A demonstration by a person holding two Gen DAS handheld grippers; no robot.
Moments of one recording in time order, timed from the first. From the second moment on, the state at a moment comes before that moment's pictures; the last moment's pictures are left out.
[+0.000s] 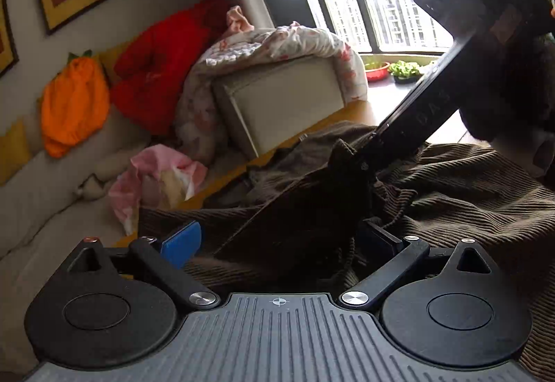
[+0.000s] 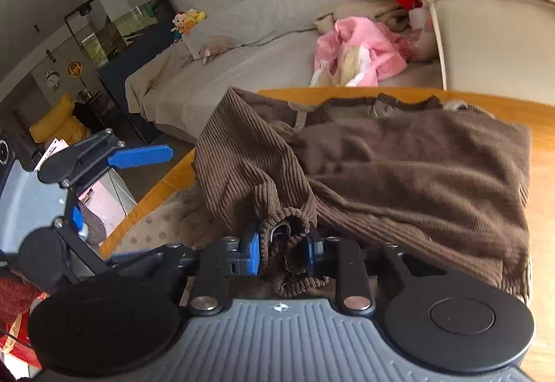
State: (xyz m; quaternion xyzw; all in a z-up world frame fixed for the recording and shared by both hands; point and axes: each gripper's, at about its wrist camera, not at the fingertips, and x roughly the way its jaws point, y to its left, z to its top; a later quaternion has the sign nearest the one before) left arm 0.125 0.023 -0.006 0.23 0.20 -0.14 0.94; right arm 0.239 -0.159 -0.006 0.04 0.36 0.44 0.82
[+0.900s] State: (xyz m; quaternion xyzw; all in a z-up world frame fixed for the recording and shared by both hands) left arm 0.159 0.228 0.057 -0.22 0.13 -0.04 0.97; right arm 0.264 -0.034 -0.028 -0.23 0.30 0.38 0.85
